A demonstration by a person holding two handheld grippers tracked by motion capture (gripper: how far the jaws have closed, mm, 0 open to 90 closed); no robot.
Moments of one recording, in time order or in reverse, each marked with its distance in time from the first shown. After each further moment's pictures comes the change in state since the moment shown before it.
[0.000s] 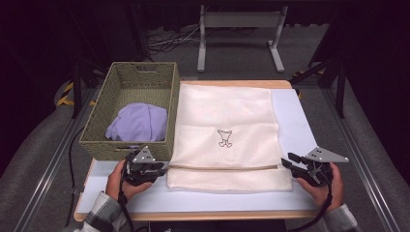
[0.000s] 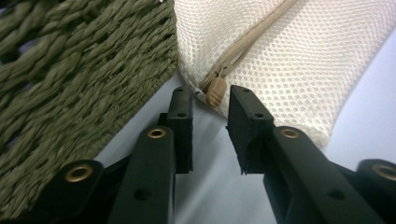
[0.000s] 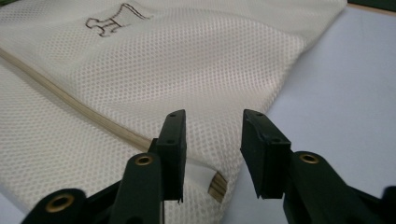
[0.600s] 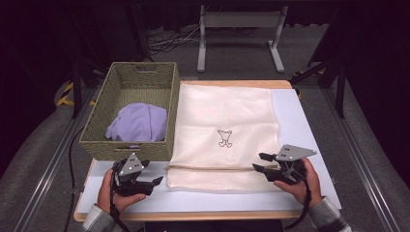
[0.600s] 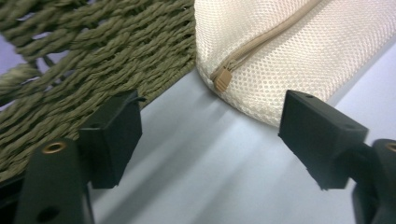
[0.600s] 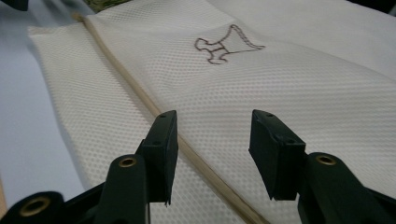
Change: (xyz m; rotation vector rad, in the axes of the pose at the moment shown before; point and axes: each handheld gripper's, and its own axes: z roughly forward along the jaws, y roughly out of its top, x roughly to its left) left arm -0.017 -0.022 -0.024 -0.113 0.131 -0.047; right arm 0.057 0.038 0.038 0.030 0.273 -0.207
